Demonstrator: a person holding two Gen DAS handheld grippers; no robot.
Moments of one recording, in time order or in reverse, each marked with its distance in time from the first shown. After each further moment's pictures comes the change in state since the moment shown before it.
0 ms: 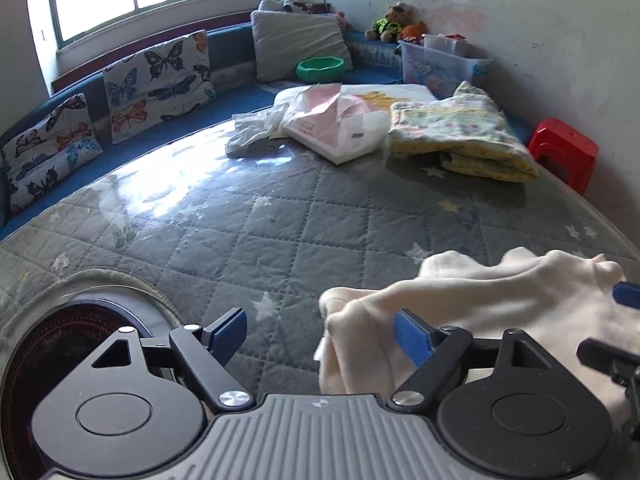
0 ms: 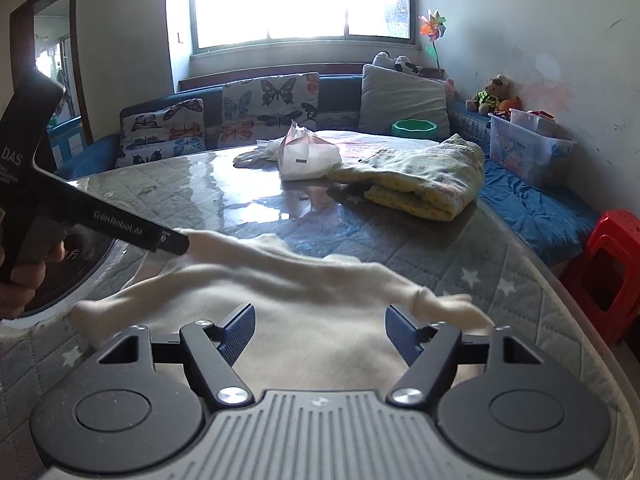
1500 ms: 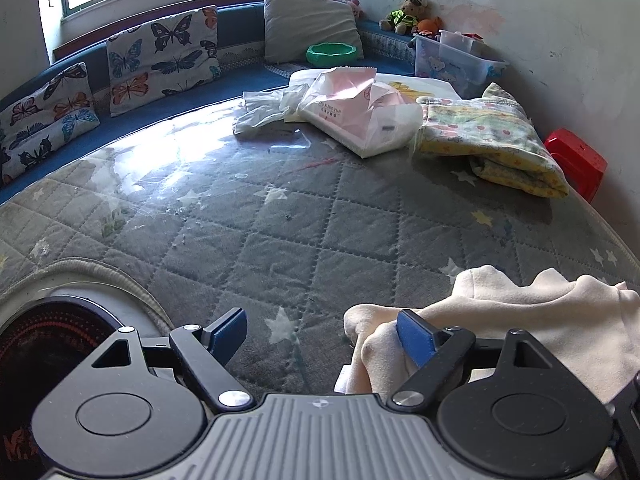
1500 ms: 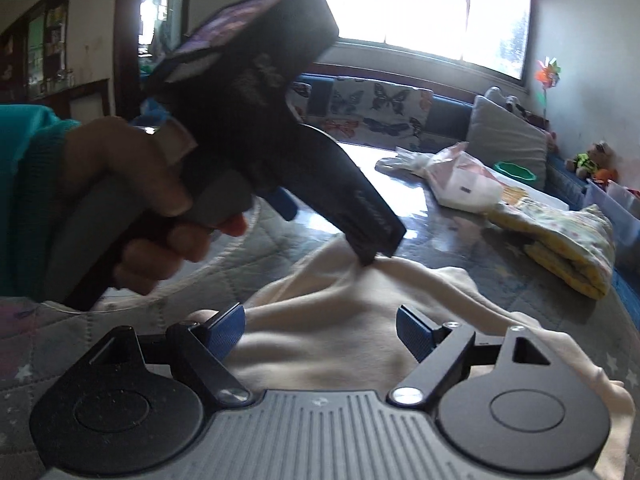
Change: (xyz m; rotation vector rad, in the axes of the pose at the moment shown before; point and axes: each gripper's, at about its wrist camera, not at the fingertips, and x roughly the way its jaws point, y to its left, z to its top) left arm 0.030 0.023 0.012 -0.072 0.039 -0.036; right arm 0.036 0.118 -0.002 -0.286 -0.017 0.202
